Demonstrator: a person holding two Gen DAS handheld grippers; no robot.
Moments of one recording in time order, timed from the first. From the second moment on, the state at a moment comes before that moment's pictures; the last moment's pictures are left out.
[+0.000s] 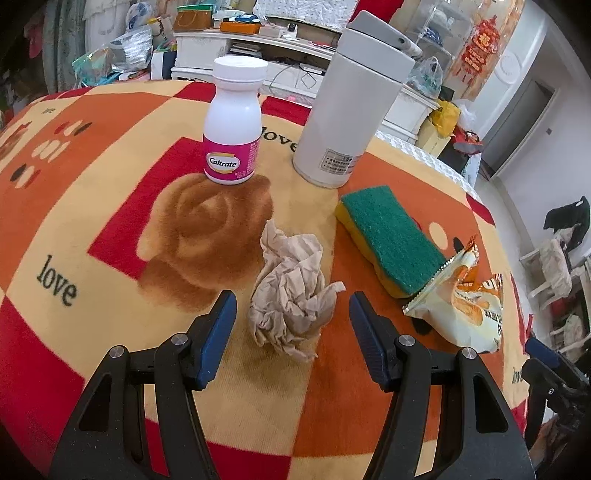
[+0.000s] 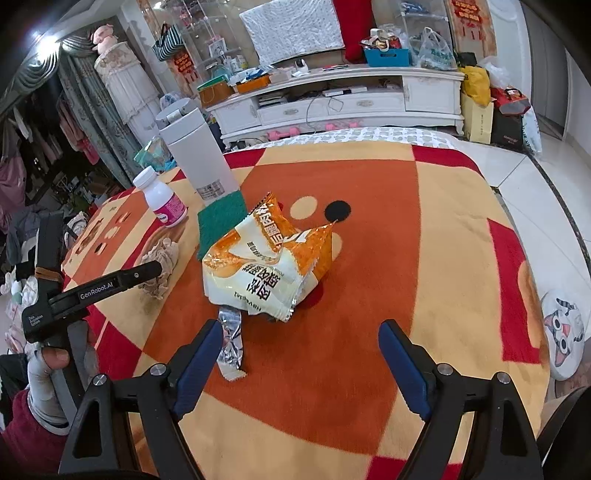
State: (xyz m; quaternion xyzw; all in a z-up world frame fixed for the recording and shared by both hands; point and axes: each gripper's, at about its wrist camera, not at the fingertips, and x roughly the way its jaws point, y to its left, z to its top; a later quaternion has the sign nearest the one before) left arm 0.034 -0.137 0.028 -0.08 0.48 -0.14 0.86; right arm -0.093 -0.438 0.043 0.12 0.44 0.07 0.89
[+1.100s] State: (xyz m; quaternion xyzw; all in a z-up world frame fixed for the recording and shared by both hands) left arm 0.028 -0.238 0.049 -0.11 0.51 -0.33 0.79; right arm -0.075 -0.469 0.041 0.17 0.44 0.04 0.88
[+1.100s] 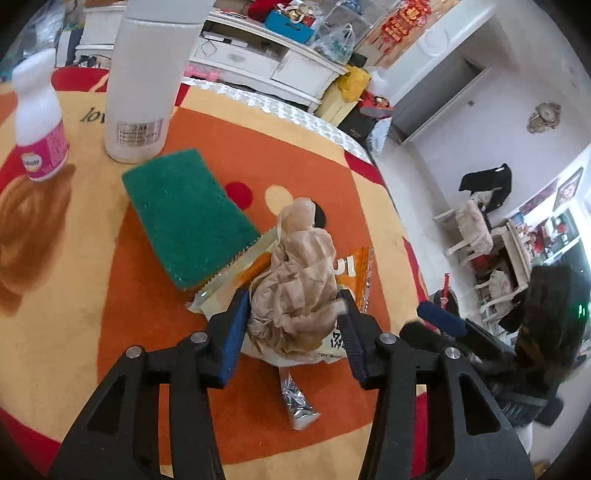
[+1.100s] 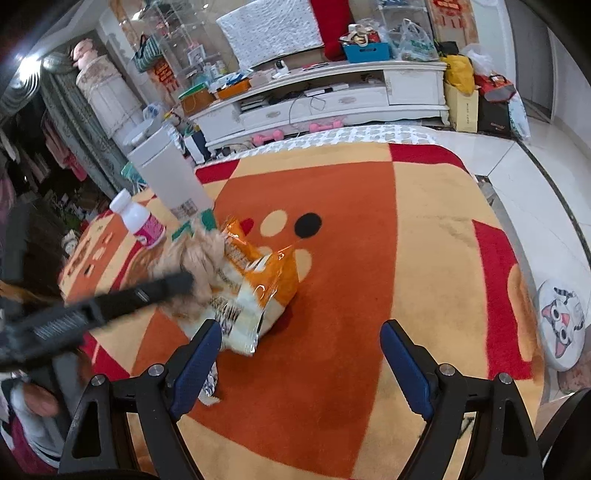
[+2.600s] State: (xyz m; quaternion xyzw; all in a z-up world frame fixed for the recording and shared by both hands) left arm 0.095 -0.189 0.014 -0.19 0.50 -0.21 0.82; right arm -0.030 -0.433 -0.001 0.18 0.44 0.11 0.87
